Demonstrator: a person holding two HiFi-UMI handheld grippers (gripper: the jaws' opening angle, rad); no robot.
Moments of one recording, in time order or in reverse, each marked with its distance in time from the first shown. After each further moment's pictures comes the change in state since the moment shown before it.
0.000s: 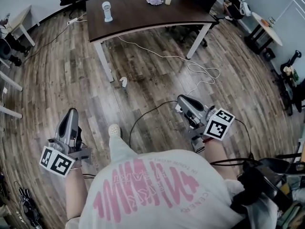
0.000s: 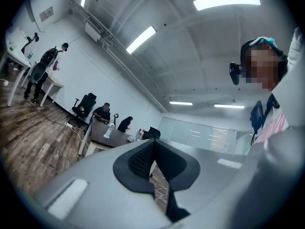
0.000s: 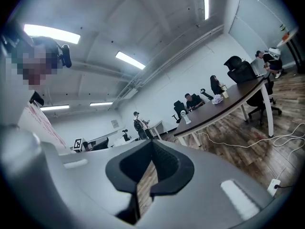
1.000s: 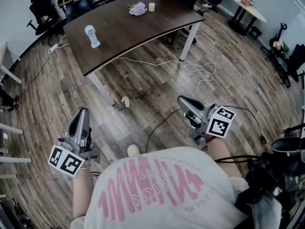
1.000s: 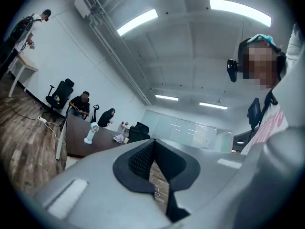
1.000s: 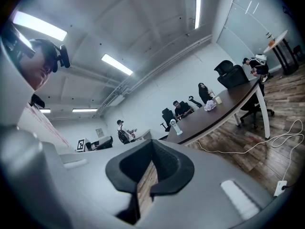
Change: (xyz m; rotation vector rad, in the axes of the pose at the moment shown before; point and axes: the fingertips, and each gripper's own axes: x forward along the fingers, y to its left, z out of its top) left arm 0.186 0.122 0.042 -0.010 0.109 -0.269; right arm 0.138 -0.059 0.050 0.045 -0.107 -0.159
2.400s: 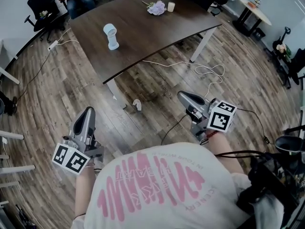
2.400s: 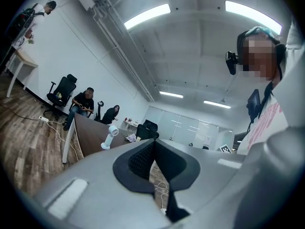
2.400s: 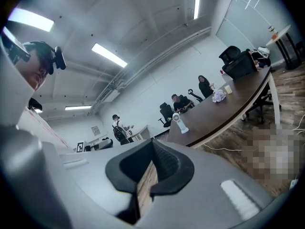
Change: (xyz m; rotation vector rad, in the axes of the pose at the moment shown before) left arm 0.015 0.187 0.037 -0.020 0.062 -0.001; right arm 0.202 -0.002 -0.002 0.029 0.060 -0.033
